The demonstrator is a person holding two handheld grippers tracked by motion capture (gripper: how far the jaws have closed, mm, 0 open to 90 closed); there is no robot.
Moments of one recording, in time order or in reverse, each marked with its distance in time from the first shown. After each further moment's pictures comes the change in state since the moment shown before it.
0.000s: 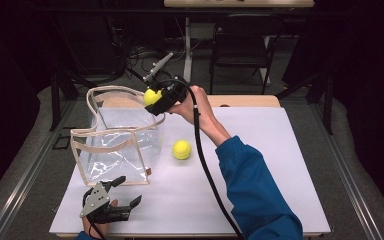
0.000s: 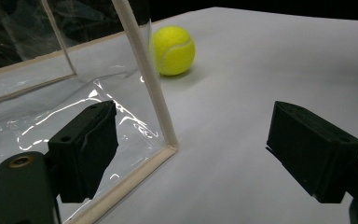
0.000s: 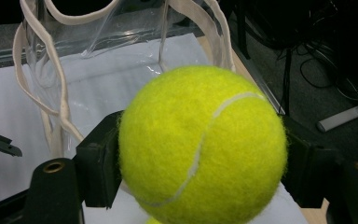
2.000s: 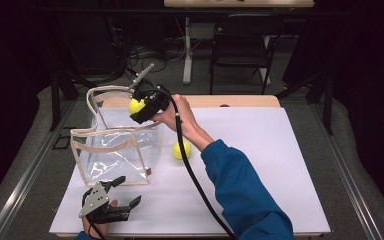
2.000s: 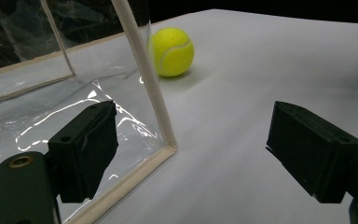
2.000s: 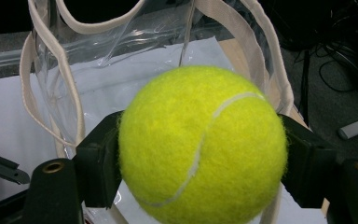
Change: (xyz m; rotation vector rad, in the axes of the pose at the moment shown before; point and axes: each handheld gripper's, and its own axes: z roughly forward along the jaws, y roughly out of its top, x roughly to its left) left arm 0.001 0.000 0.000 -0.004 -0.010 -0.005; right arm 0.024 0.010 0.043 0.001 0.043 0.002
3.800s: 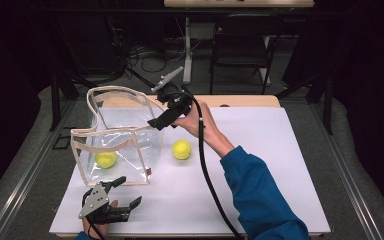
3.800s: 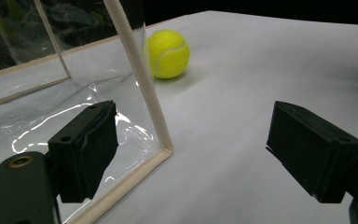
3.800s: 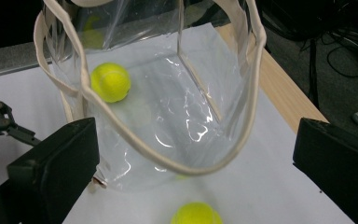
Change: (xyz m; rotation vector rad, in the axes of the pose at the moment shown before) left arm -0.001 0.000 0.000 -0.005 -0.011 0.009; right arm -0.015 -0.044 -0.035 -0.031 0.030 0.087
